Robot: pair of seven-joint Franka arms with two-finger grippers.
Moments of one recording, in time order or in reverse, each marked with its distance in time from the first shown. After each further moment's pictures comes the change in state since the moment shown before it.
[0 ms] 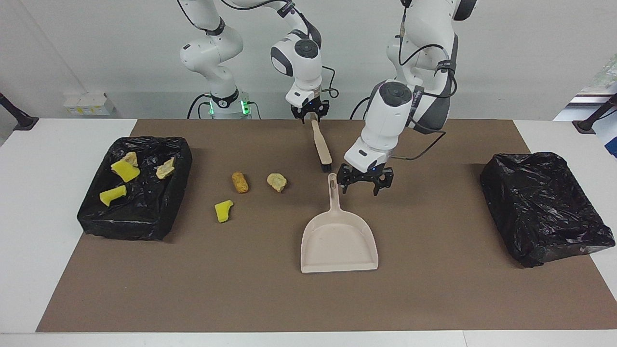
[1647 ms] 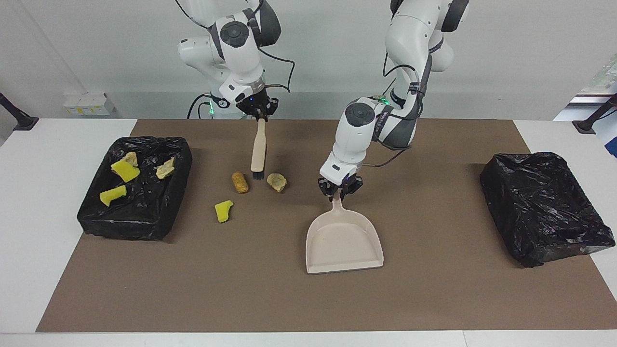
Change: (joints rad) left arm -0.092 0.080 0.020 -0.011 0.004 0.052 -0.108; right arm -0.559 -0.255 -0.025 0.085 -0.052 -0.422 -0.374
